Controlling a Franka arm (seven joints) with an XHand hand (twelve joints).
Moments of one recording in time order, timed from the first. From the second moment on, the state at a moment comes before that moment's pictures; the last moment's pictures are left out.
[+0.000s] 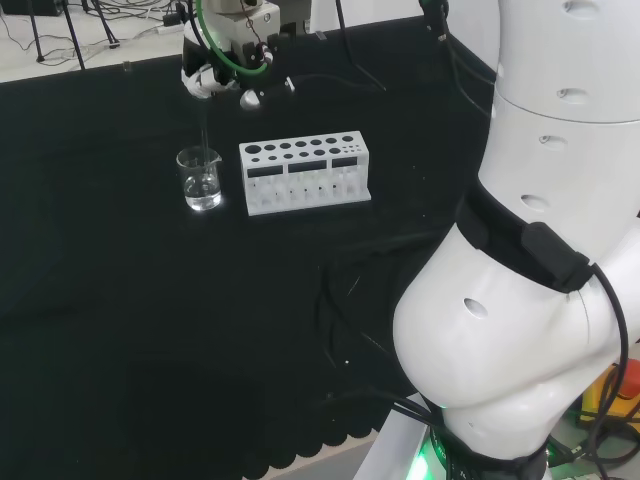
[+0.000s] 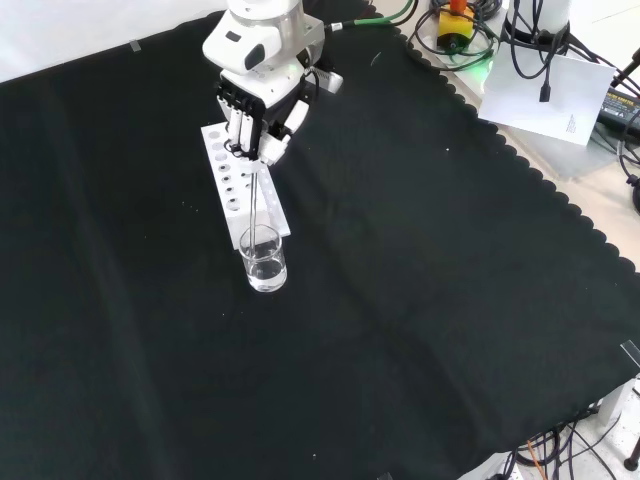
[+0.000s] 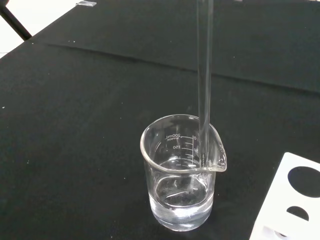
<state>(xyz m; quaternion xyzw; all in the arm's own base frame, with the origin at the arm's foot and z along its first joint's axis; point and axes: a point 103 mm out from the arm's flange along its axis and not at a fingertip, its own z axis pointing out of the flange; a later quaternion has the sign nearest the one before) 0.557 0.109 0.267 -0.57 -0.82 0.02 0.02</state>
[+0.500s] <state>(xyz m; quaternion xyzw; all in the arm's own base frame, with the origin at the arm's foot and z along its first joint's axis) 0.544 0.125 0.262 -0.56 -0.83 0.02 0.03</state>
